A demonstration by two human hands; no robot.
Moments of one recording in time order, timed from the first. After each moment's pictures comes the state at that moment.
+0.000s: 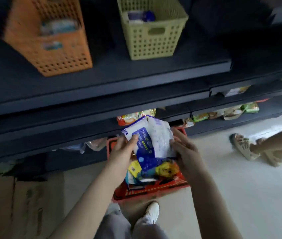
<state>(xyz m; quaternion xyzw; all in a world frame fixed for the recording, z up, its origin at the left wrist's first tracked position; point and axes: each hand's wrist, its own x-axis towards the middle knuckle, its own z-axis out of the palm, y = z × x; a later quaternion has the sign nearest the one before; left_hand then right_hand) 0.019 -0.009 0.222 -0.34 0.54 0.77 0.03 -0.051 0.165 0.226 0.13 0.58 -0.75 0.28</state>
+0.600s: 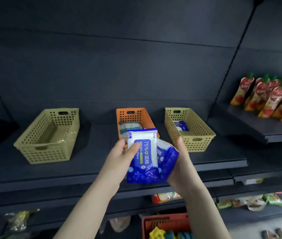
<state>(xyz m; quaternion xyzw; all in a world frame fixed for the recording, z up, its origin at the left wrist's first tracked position) 0.073 -0.203 0.476 -0.19 0.65 0.72 -0.16 -0.007 -0.052 0.473 -0.15 0.49 -0.77 0.37</state>
